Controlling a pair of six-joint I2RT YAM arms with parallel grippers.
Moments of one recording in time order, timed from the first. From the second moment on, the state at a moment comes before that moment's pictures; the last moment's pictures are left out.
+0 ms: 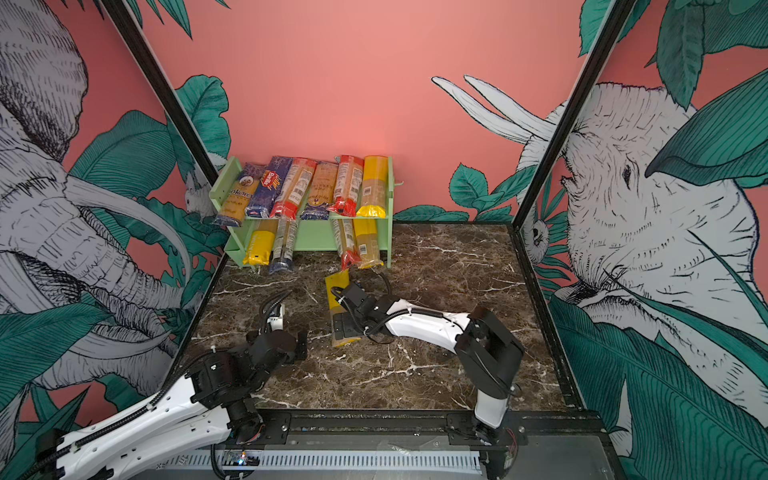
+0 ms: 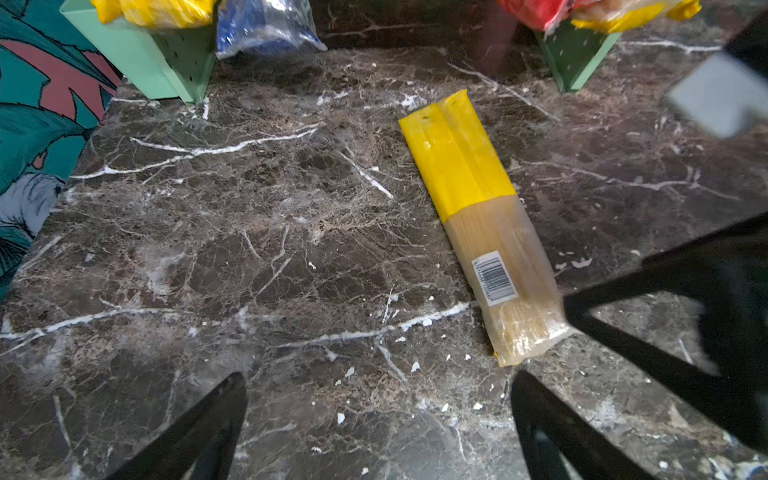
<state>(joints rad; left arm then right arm) -1.00 0.70 0.57 -0.80 -0.66 -0.71 1.00 1.70 1.19 -0.51 0.06 0.69</state>
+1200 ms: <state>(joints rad) -1.16 1.56 0.64 -0.21 -0.70 -0.94 0.74 1.07 0.74 -0.69 0.24 0.63</state>
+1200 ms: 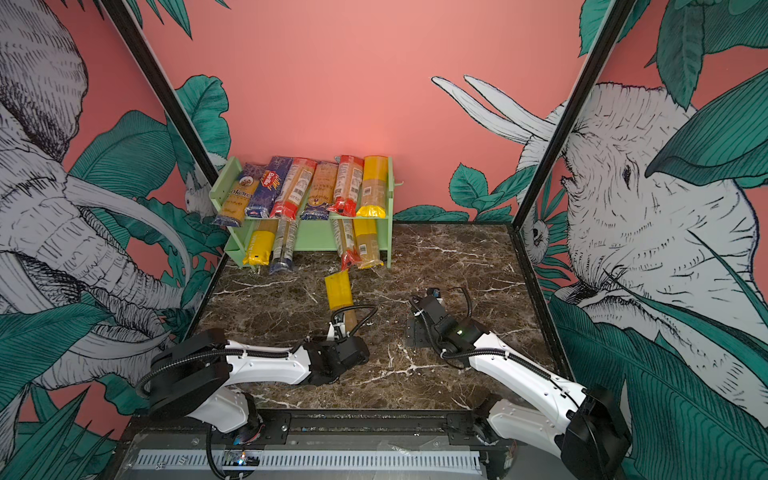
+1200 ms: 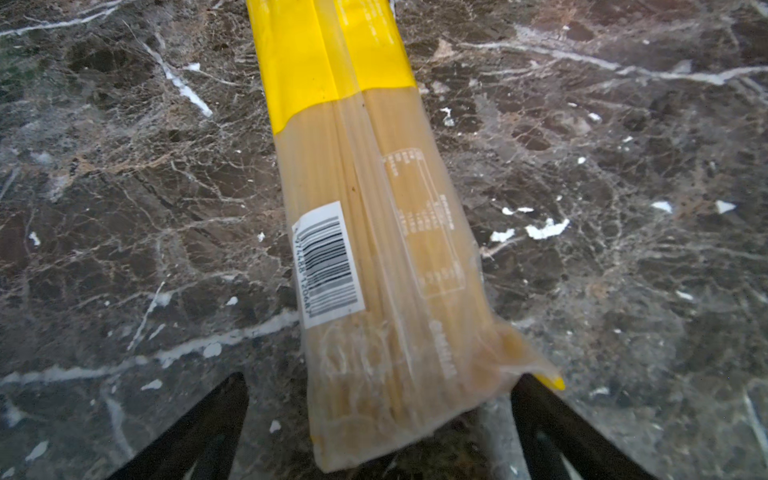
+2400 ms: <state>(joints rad) -1.09 1.56 0.62 -0.21 -0.64 -0.99 0.71 1.05 0.74 -0.70 0.21 0.61</state>
